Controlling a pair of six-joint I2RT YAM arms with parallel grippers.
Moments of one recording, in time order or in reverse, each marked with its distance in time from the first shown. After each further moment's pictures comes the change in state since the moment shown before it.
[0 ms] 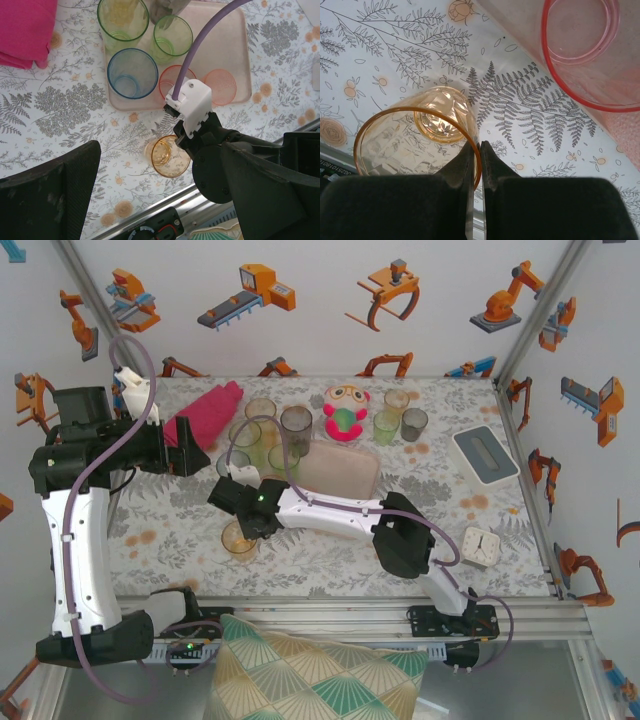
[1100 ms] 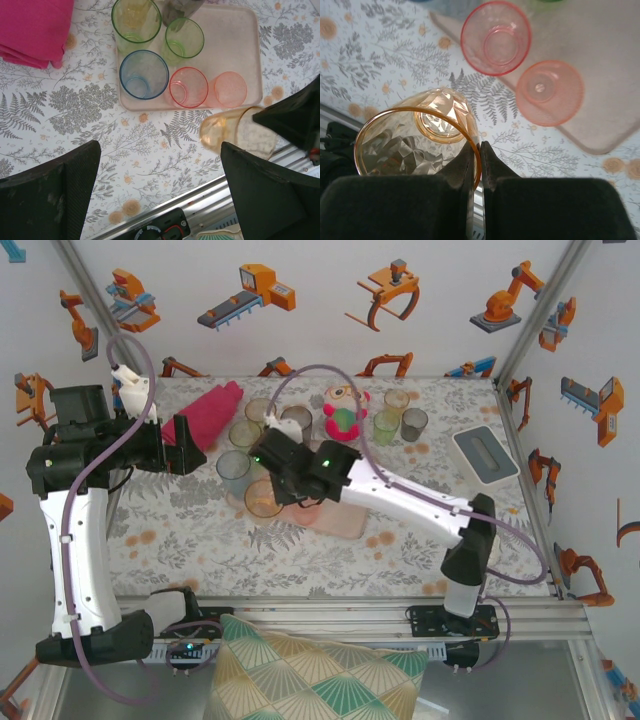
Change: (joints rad) left arm 0.000 0.002 0.021 -0.001 -0.047 0.008; right arm -0.107 -0.385 -0.045 -0.140 0.034 -0.058
